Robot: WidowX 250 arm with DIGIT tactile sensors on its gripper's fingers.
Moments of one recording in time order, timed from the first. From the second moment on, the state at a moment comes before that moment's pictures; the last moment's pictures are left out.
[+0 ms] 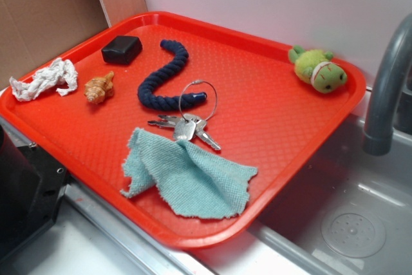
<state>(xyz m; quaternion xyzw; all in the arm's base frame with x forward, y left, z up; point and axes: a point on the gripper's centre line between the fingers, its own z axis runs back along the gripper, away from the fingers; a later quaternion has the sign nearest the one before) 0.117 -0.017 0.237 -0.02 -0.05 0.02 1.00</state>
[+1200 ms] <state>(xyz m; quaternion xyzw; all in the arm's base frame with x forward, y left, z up) 0.189 -0.037 0.180 0.00 -0.09 -0.13 0.99</state>
